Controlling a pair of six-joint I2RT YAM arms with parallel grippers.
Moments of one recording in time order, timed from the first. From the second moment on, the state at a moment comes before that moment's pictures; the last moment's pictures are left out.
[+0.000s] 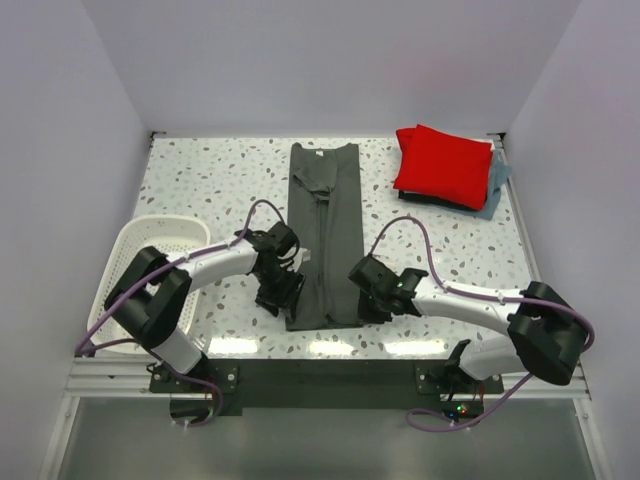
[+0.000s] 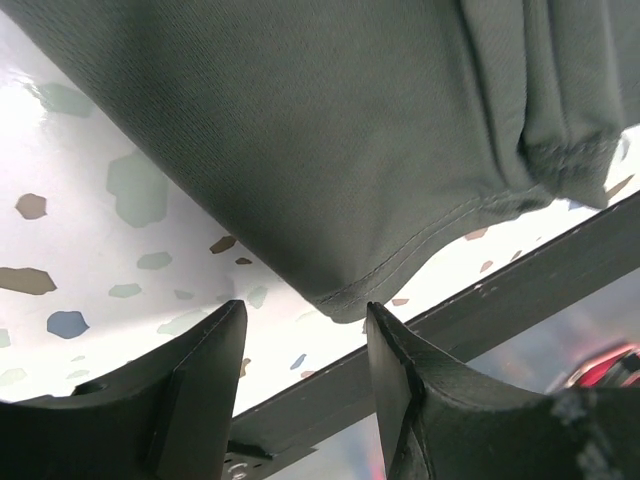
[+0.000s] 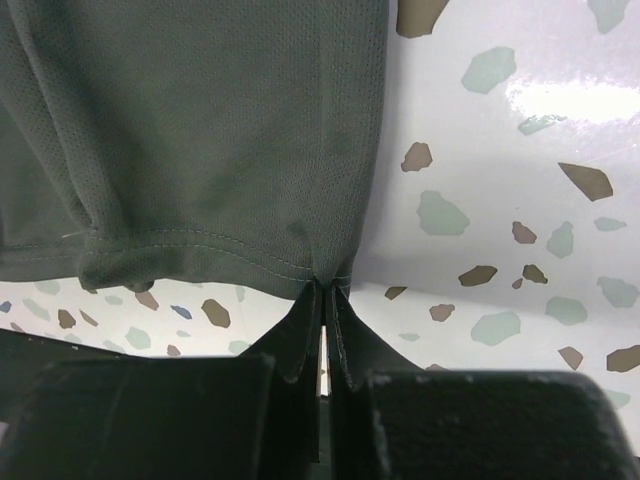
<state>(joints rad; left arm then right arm) -0.66 1.61 0.89 -0.76 0.34 -0.29 0.94 1.34 0.68 -0.53 0.10 1.02</state>
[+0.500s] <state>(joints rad) -0.69 1.61 0.91 -0.74 0.34 -0.42 0.94 1.34 0.73 -0.57 0.11 0.97</state>
